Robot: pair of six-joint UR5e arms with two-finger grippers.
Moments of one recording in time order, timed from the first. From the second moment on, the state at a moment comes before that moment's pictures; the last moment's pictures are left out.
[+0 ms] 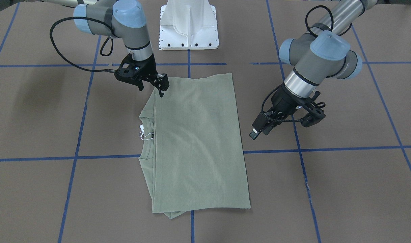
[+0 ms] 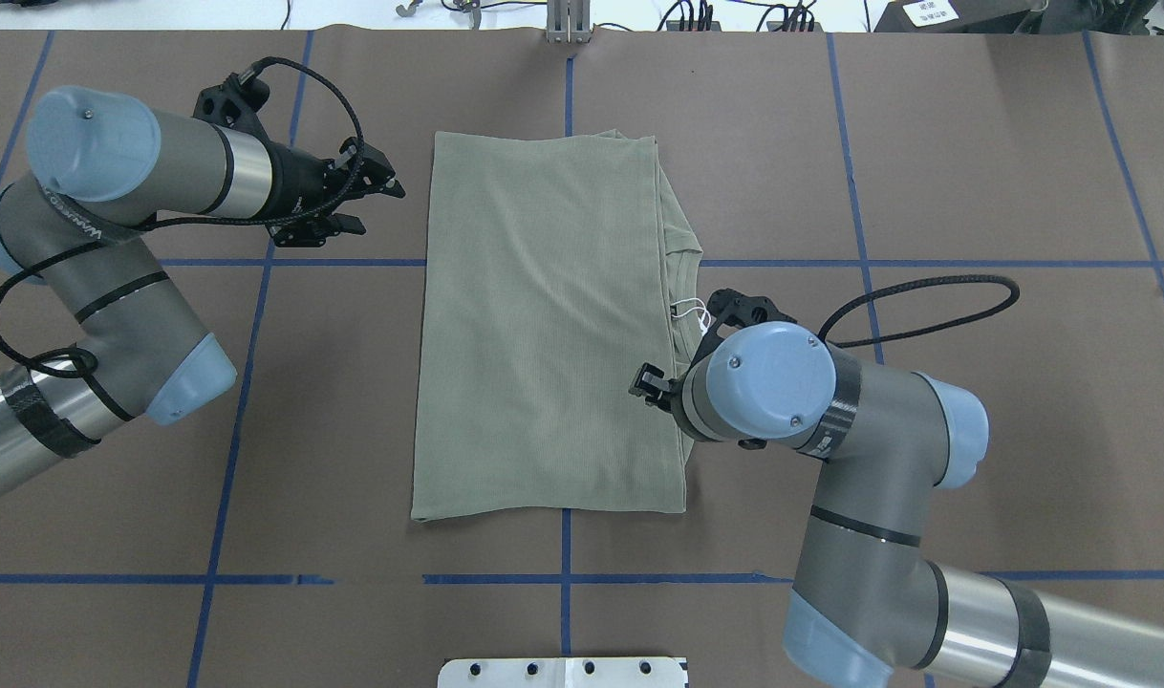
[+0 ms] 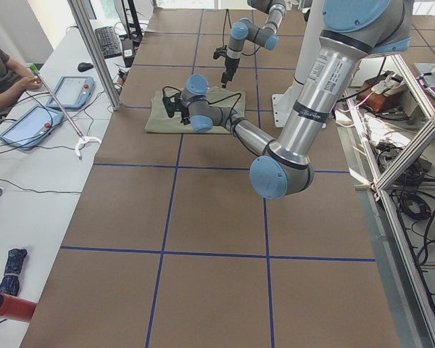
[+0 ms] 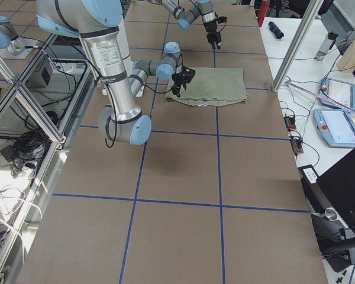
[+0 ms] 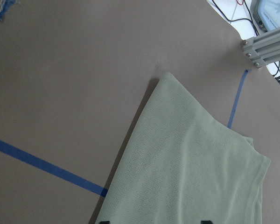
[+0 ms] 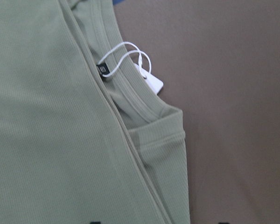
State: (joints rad) left arm -0.80 -2.03 -1.58 -2.34 -1.94 -1.74; right arm 0.38 -1.11 1.86 -1.51 1.67 1.82
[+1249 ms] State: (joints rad) left arm -0.81 -2.03 -1.58 -2.34 -1.94 -1.74; right arm 0.31 -1.11 1.79 -1.41 1.67 2.02
